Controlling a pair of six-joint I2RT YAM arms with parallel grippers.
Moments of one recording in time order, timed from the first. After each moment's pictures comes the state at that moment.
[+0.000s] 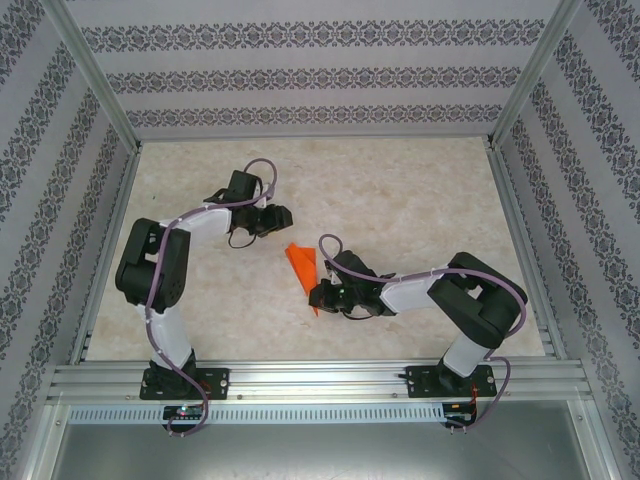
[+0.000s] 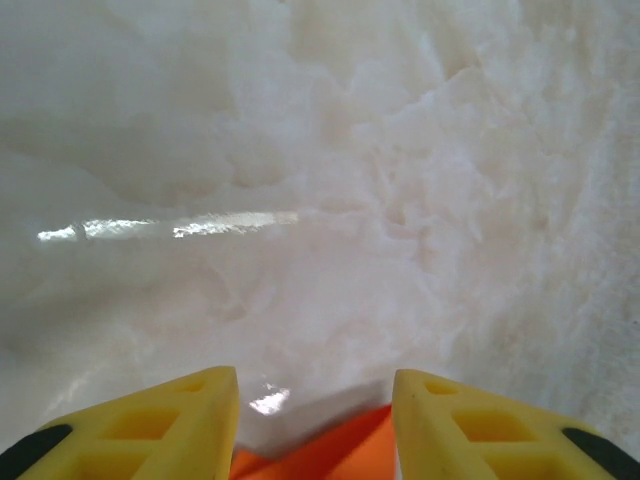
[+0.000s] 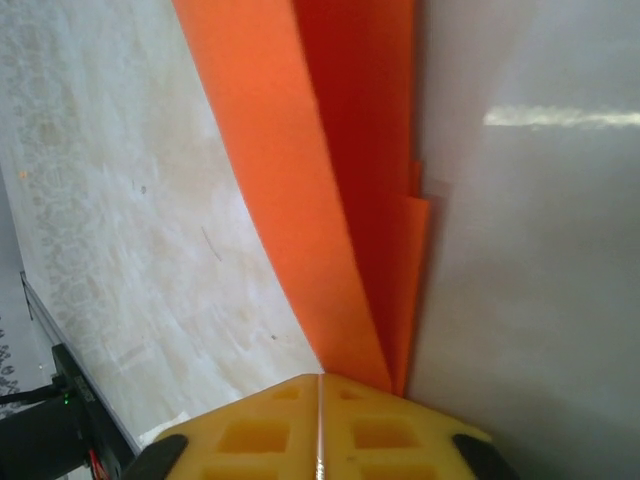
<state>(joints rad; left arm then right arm) -0.30 1.85 1.17 -0.28 0.51 -0.57 0.85 1.68 0.59 0.26 -0.39 1.00</state>
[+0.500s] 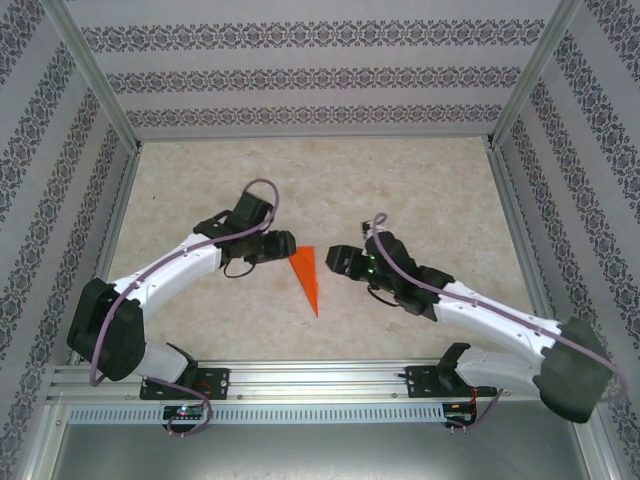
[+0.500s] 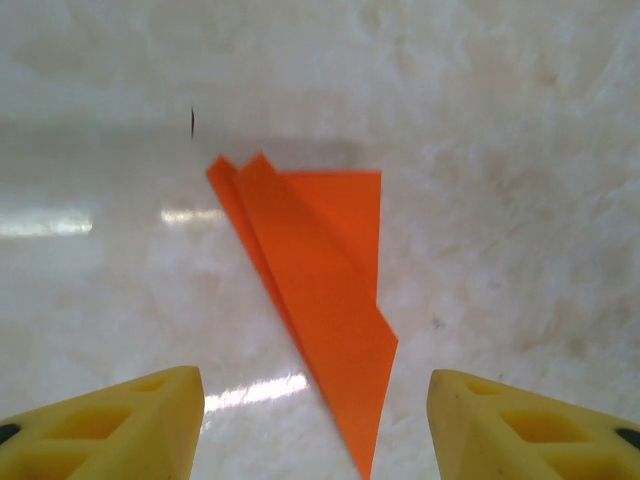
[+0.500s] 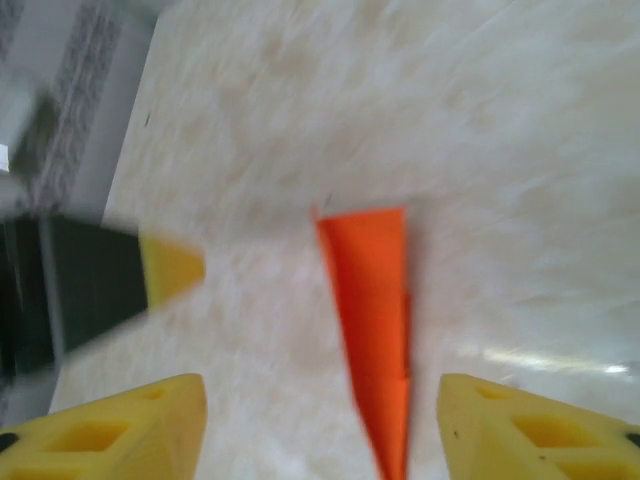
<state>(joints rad) -0.58 1.43 1.01 -0.60 0.16 -0.72 0.79 1.07 0.63 -0.12 0.06 0.84</state>
